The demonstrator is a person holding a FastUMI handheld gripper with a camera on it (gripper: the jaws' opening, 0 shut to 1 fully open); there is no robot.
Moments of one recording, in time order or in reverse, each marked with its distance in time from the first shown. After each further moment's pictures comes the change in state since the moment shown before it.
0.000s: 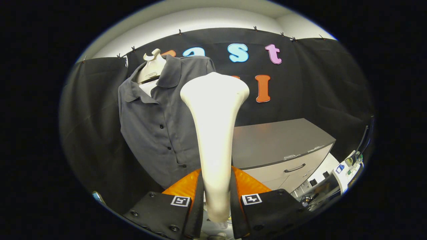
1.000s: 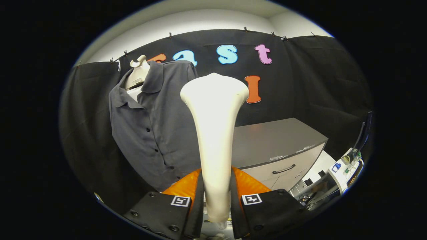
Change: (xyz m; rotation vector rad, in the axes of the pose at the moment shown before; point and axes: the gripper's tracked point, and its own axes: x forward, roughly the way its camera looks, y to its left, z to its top) arm -0.001 -0.048 0.006 0.021 -0.015 -0.052
